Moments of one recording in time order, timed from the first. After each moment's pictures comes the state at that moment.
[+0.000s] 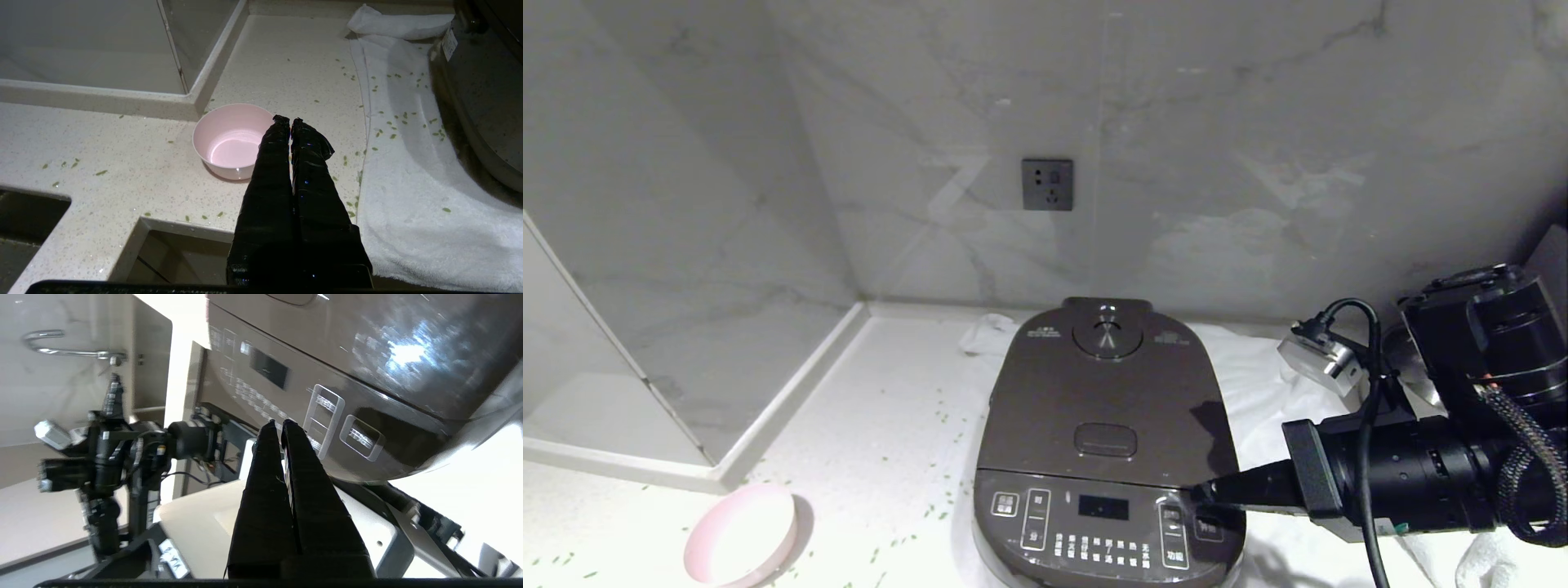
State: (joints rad) left arm 0.00 0.00 -0.08 0.18 -0.01 0.05; right arm 0.57 1.43 -0.77 0.04 0.53 0.71
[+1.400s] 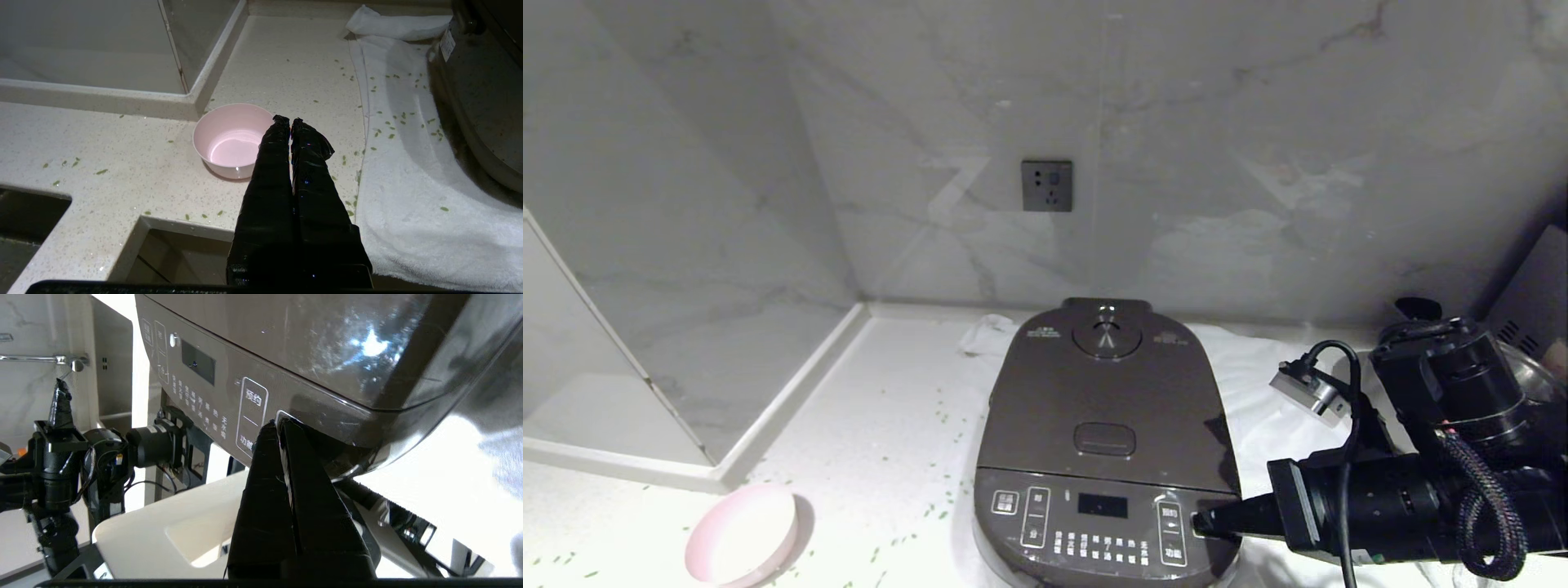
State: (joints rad) left arm 0.00 0.00 -0.08 0.18 -0.01 0.04; right arm 0.55 1.49 -0.65 -0.06 0.47 0.66
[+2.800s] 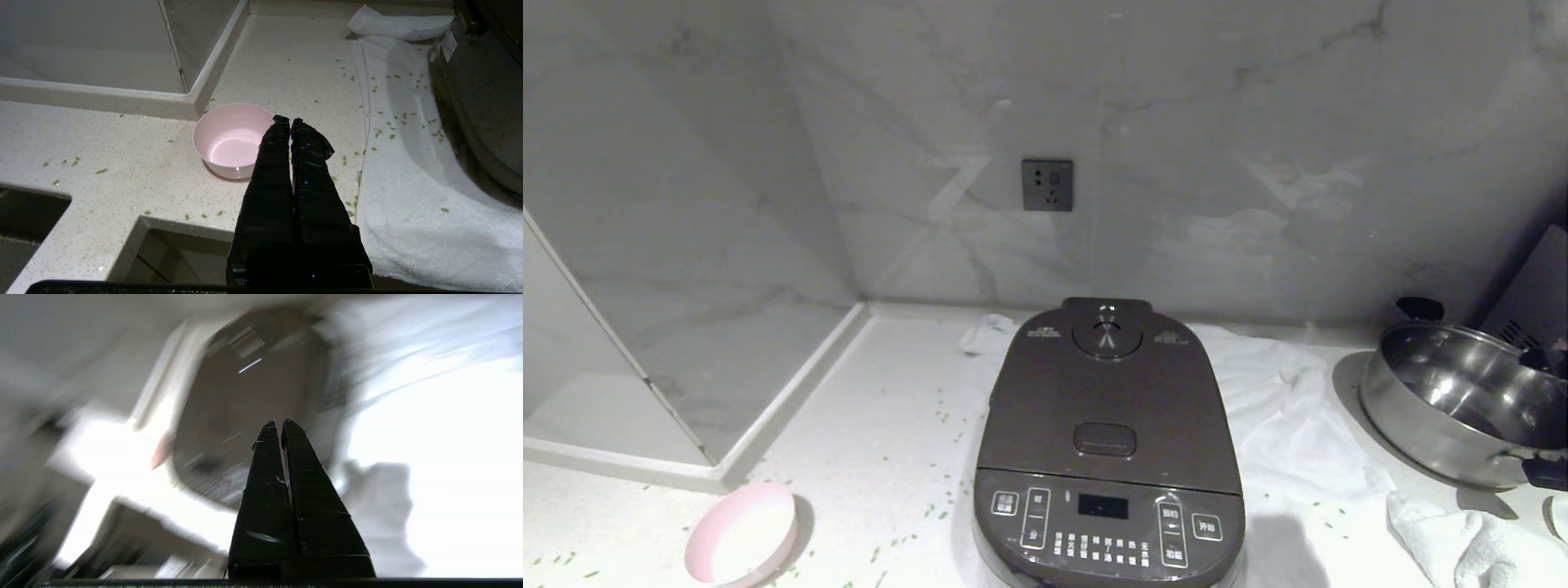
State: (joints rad) left arm 0.00 0.00 -0.08 0.18 -0.01 0.04; right arm 0.51 0.89 -0.93 0.36 -0.12 0.50
